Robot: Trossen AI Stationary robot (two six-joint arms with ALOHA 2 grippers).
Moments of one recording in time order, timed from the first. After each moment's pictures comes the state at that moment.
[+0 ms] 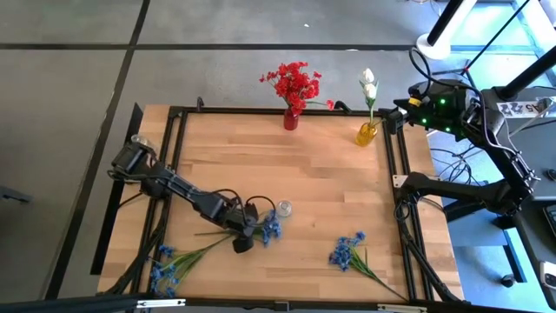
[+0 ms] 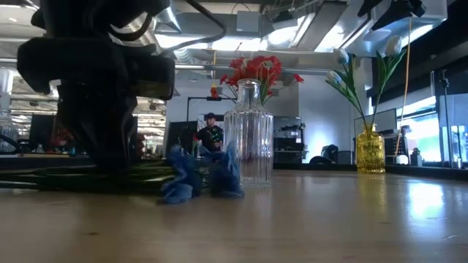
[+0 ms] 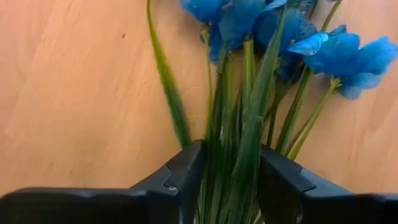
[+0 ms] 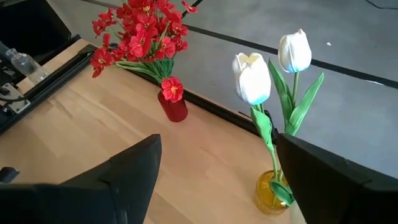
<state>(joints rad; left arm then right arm) -0.38 1.75 0.89 -0.32 -0.12 -0.75 -0.66 0.86 1.41 -1.10 0.12 0.28</state>
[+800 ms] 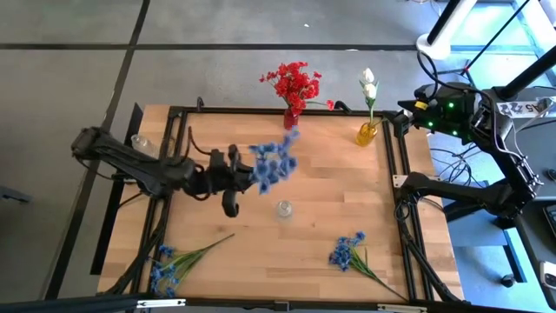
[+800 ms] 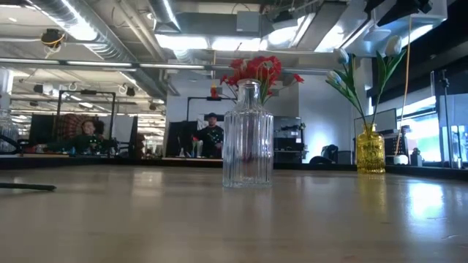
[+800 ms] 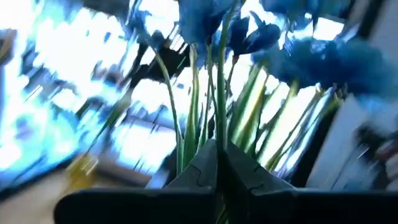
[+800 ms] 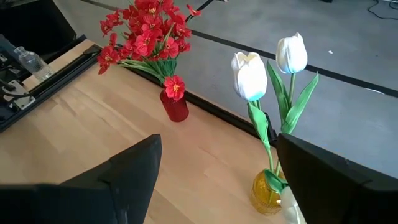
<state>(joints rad) -0.32 1.20 0.90 0.49 -0.49 -0.22 -0.66 0.83 1.41 -1.12 0.11 0.25</state>
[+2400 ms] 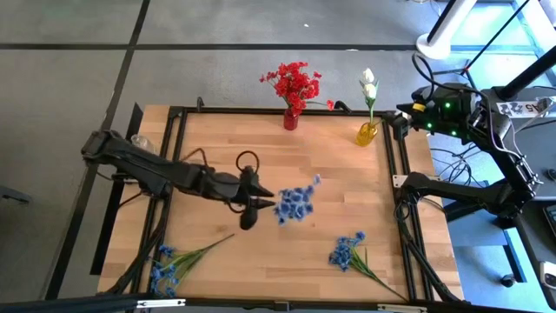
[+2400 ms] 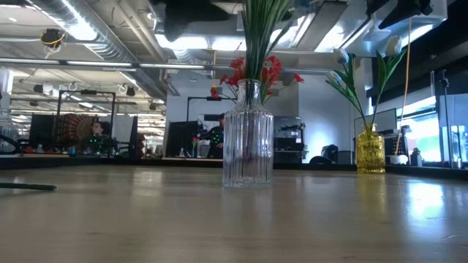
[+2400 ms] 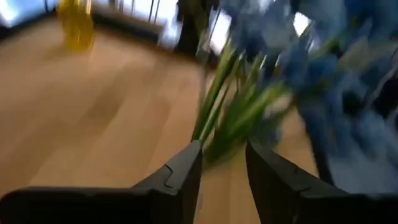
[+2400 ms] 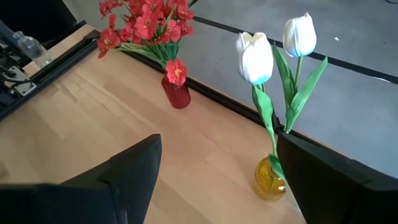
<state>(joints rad) -0.26 1.38 0.94 0.02 -0.27 -0.44 -0.66 0.83 1.41 -1.16 0.09 0.26</state>
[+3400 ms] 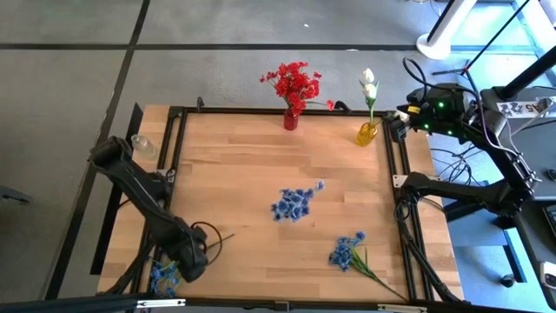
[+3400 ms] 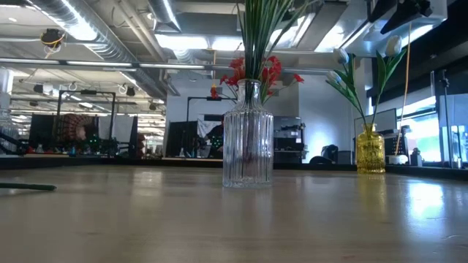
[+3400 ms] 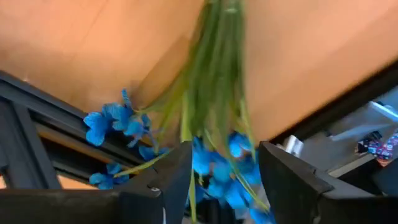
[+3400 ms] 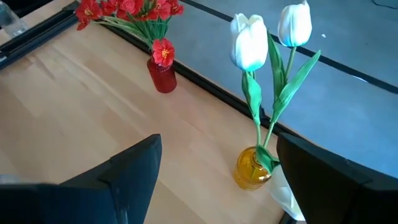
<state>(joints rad) -0.82 1.53 1.00 -0.92 0.34 -1.63 -0.66 0.85 1.41 -1.21 0.12 0.18</state>
